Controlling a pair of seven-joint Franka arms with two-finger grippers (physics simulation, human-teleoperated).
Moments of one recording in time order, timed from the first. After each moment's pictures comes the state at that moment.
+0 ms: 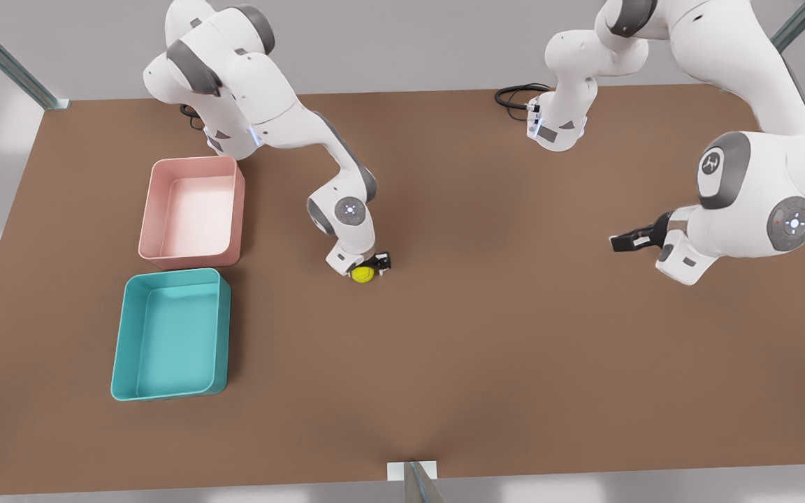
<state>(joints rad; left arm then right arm) -0.05 0.32 0.00 -1.33 -0.12 1.26 -0.36 0.81 0.63 -0.07 -1.96 0.01 2.66 0.74</state>
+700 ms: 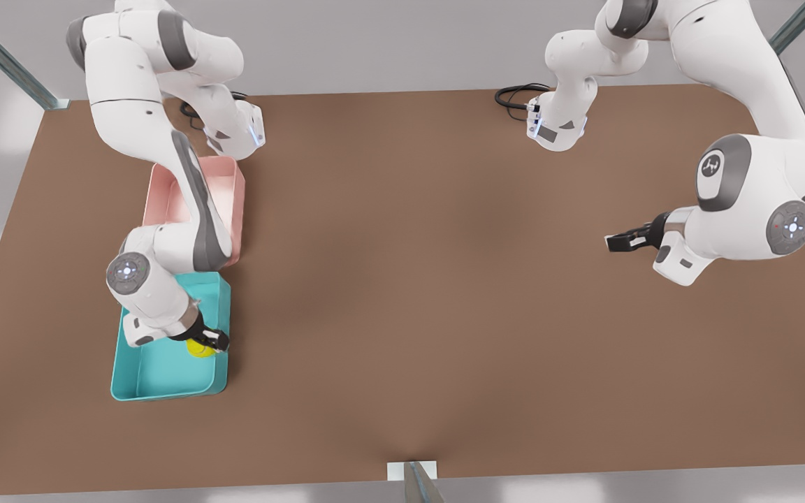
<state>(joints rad) -0.05 0.32 0.00 -1.33 -0.16 1.25 -0.37 0.13 0.46 -0.08 -1.68 0.02 2.28 0.38</state>
